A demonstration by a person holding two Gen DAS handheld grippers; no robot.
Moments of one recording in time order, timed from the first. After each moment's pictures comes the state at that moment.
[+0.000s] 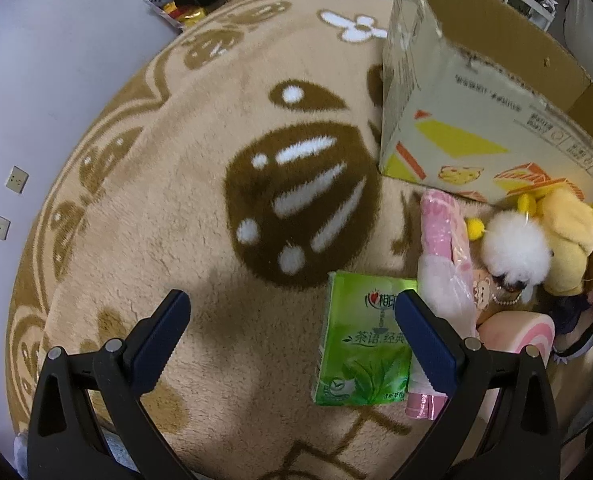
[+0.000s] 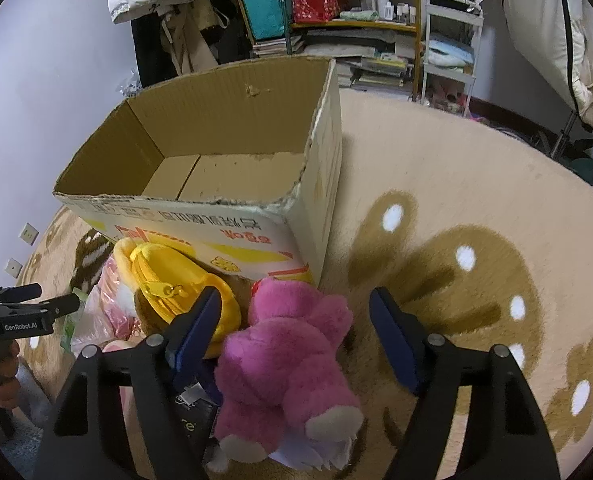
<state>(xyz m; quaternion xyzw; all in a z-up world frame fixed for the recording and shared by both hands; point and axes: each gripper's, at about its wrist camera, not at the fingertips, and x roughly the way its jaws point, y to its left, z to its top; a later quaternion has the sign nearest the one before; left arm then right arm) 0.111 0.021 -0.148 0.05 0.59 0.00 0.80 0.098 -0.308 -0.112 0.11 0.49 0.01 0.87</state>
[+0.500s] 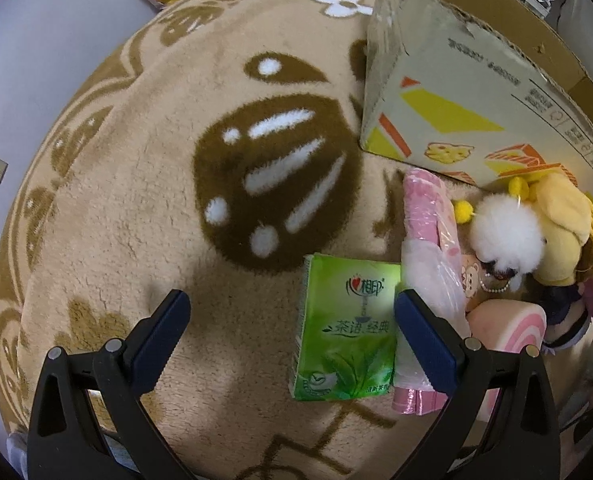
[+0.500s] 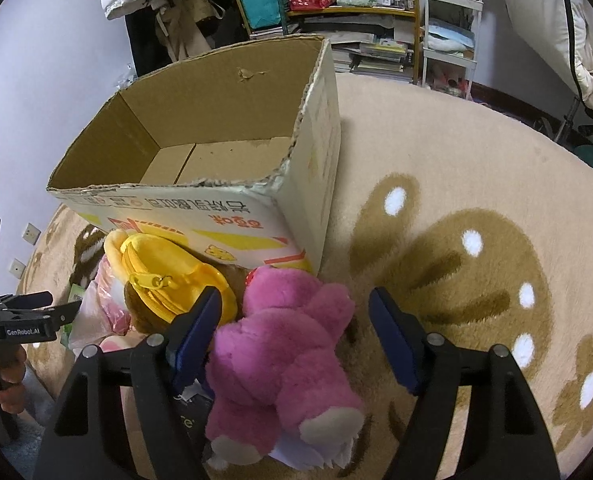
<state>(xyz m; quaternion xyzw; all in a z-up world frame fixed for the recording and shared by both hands) 0.110 0.019 -0.158 0.03 0.62 -0.03 0.78 0.100 -0.307 -0.120 0.12 0.51 0.01 0.85</state>
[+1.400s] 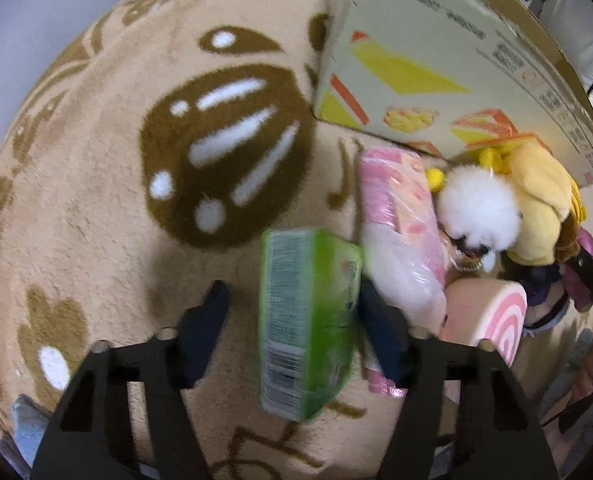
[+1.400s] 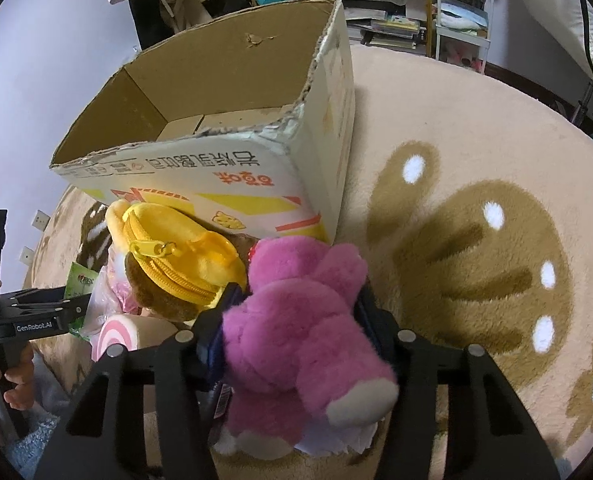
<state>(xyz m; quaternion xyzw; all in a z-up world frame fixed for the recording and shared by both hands) 0.110 0.007 -0.179 0.00 0.65 -0.09 0.76 0.096 -0.302 -0.135 0.13 0.54 0.04 0.83</state>
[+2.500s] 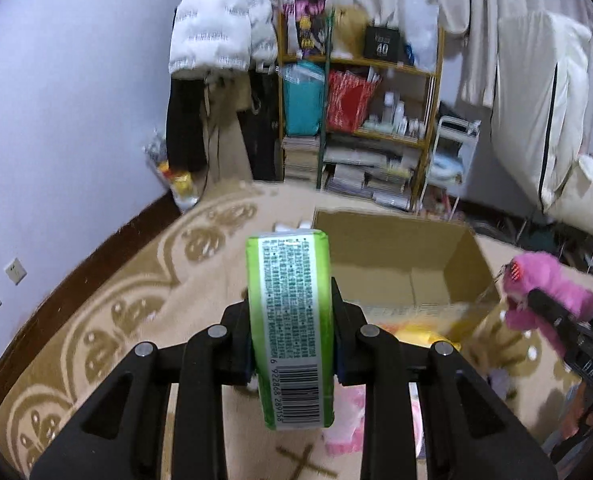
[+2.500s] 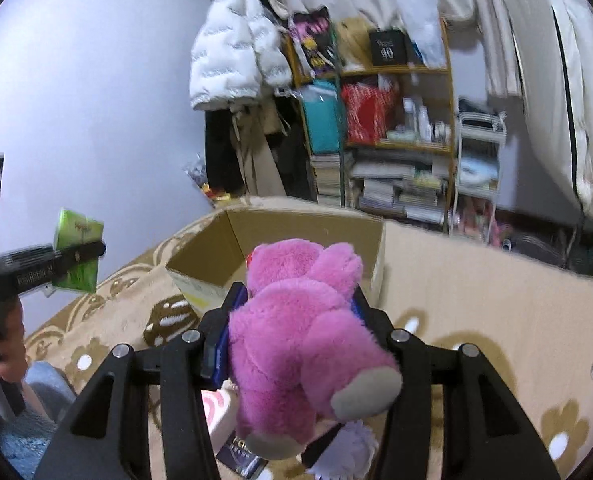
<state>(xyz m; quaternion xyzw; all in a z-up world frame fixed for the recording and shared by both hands) 0.060 -0.003 0.016 0.02 0.32 -0.08 0.95 0.042 -0.286 -0.010 0.07 0.28 0.07 0.95</state>
